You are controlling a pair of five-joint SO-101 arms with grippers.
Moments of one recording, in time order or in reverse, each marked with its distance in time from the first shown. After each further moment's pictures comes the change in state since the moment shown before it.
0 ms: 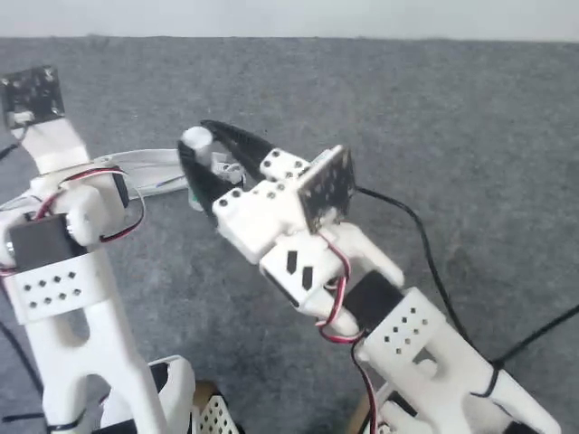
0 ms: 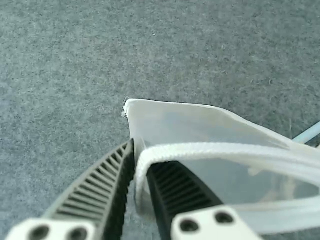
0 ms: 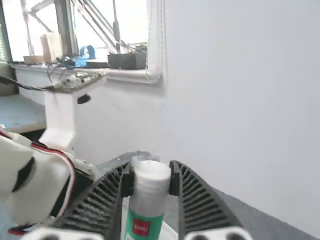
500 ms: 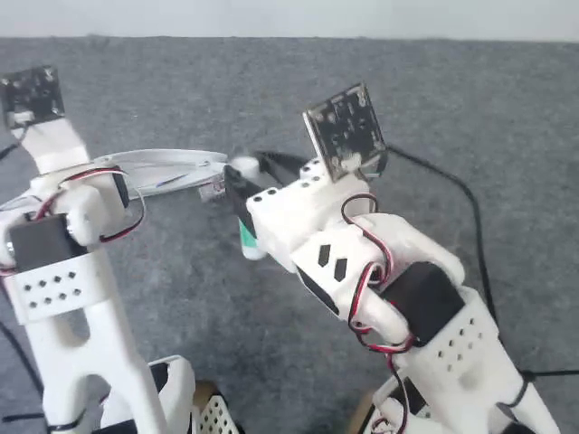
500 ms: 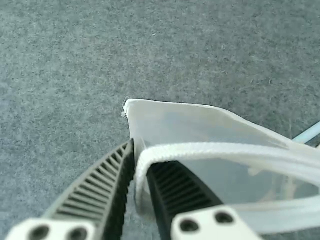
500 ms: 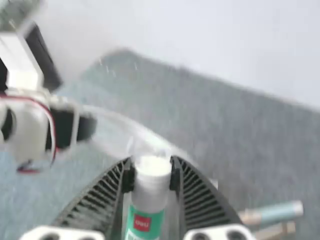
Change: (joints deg) left arm 0.0 -0.1 0.0 0.0 0.0; right arm 4.3 0.5 -25.6 51.4 -6.6
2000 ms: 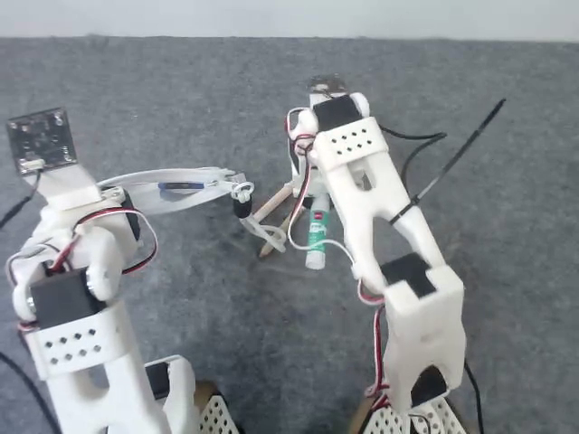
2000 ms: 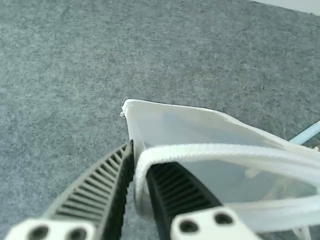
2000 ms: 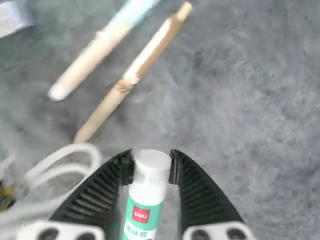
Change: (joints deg) left arm 0.1 -17.3 15.7 -5.3 0.0; right arm 18.5 68.4 -46.7 47.5 -8.3
